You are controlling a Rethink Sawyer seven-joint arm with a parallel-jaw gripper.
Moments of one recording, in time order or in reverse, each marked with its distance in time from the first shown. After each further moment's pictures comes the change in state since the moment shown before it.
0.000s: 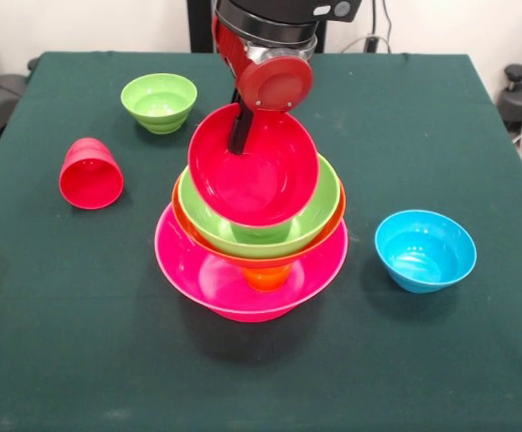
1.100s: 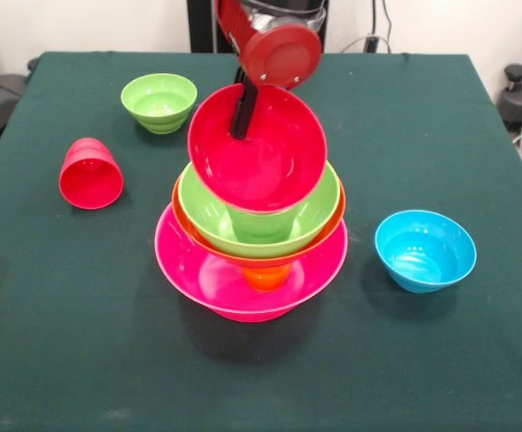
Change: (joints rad) arm 0.002 -0.033 0.000 0.000 0.001 0.000 0.000
